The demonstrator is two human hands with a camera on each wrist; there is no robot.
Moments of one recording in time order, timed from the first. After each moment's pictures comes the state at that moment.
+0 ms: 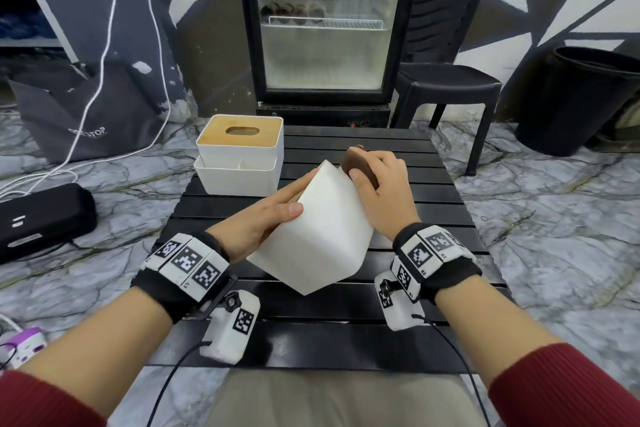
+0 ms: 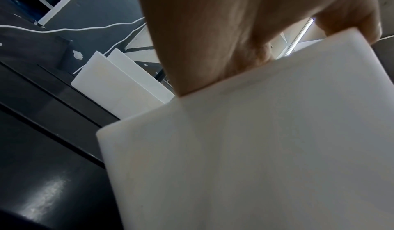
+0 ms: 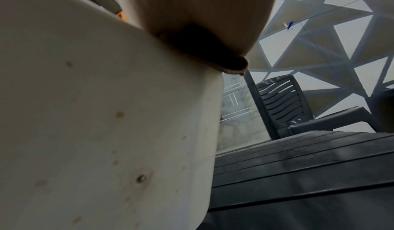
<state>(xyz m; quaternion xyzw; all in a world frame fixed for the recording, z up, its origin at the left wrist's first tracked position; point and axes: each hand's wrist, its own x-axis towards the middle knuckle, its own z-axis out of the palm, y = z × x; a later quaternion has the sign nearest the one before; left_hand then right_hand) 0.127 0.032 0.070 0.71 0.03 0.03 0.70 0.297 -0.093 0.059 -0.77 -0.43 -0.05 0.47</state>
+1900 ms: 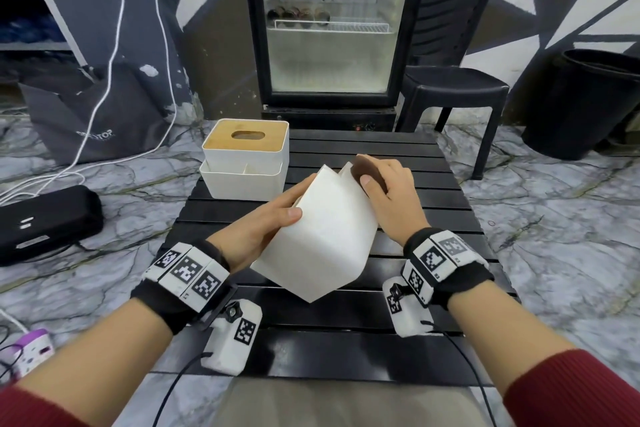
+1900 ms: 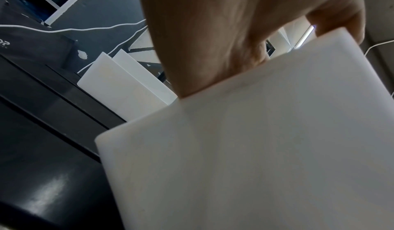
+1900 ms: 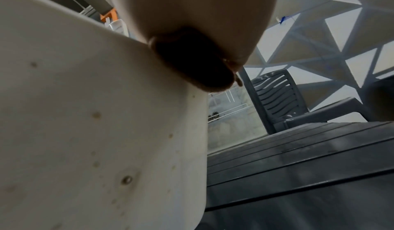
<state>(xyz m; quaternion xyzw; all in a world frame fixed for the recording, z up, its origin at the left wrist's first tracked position) 0.123 0.032 0.073 0.69 0.05 0.05 0.72 0.305 -0.093 0.058 -0.78 -0.42 0.01 0.47</state>
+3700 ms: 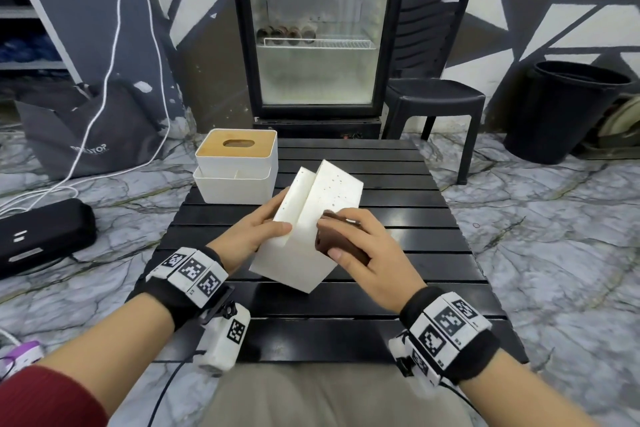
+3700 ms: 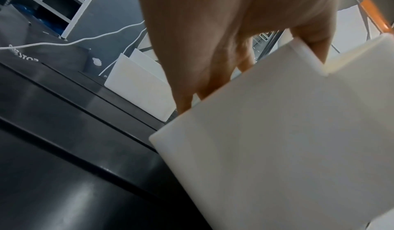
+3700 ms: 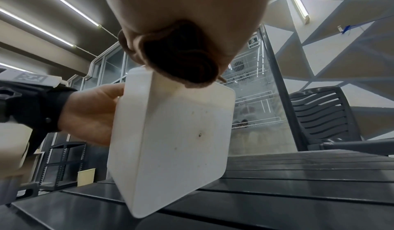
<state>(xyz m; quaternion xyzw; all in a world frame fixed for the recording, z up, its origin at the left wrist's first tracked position) 0.121 0.035 0.042 0.72 0.17 0.09 0.67 0.242 -0.165 0.042 -0.68 -0.59 0.01 0.43</state>
